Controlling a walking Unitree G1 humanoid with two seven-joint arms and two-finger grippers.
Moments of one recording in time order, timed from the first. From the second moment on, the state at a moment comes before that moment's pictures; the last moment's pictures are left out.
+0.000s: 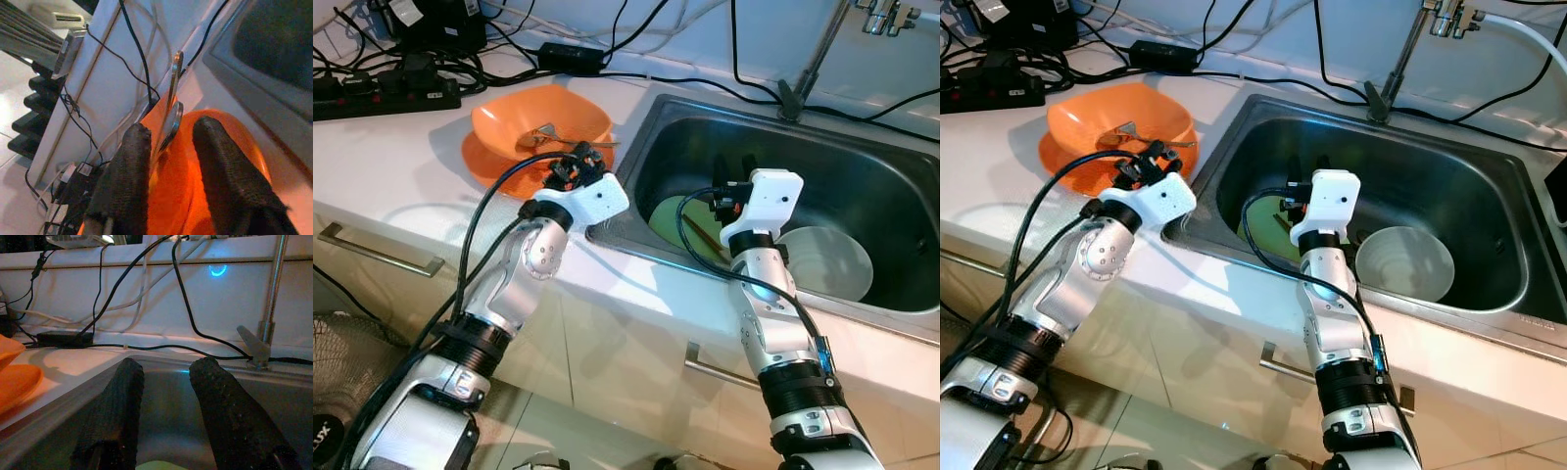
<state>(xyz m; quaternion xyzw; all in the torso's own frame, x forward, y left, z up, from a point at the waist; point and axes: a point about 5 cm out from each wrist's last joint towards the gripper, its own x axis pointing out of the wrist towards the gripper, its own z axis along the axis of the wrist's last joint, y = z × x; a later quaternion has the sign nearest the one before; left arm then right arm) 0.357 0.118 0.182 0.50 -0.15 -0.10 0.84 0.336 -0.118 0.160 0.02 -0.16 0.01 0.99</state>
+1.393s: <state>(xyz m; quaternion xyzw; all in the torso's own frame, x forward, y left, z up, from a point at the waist) 0.350 0.112 0.212 0.55 -0.22 -0.08 0.80 0.337 -0.117 0.157 0.02 -0.16 0.01 0.99</state>
